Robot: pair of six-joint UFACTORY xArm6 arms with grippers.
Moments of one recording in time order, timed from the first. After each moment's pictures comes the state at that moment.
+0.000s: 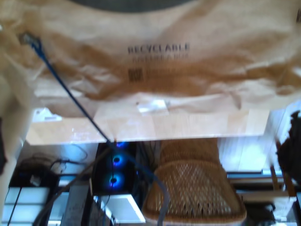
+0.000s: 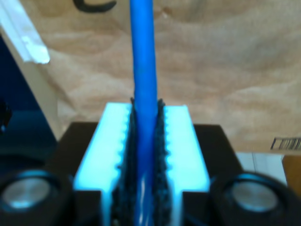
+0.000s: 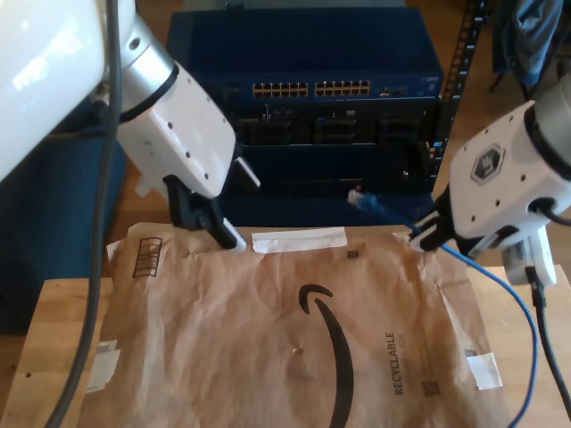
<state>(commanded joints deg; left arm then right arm) -6.7 -17.7 -69.7 -31.6 89.7 -88.0 3.3 -37.2 -49.5 30.6 75.7 97.8</state>
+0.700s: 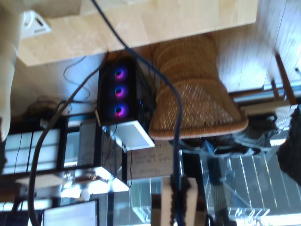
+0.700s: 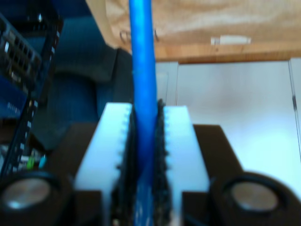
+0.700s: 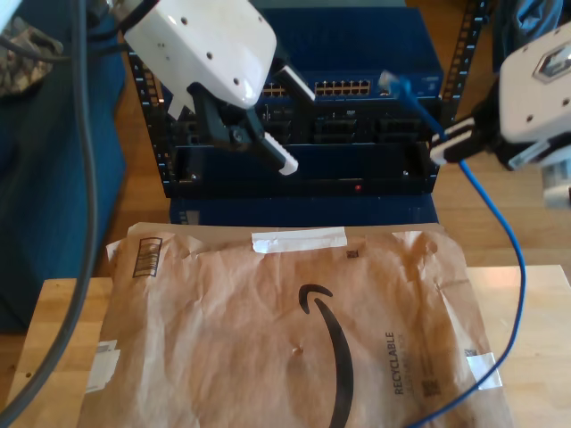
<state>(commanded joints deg) -6.6 -14.5 -81.2 -45.0 97.0 -88.4 -7.1 -36.0 -60.9 45.1 84.3 96.4</state>
